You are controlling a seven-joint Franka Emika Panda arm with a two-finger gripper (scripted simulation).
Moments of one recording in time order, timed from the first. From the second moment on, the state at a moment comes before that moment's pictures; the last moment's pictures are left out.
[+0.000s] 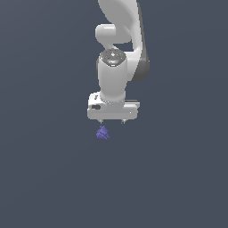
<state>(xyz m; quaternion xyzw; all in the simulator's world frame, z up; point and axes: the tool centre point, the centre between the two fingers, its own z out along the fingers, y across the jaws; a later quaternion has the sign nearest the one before) 0.006 -0.007 0.178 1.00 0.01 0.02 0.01</state>
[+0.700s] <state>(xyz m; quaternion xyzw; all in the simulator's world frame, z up) 0.009 -0.027 0.191 1.00 0.01 0.03 0.02</state>
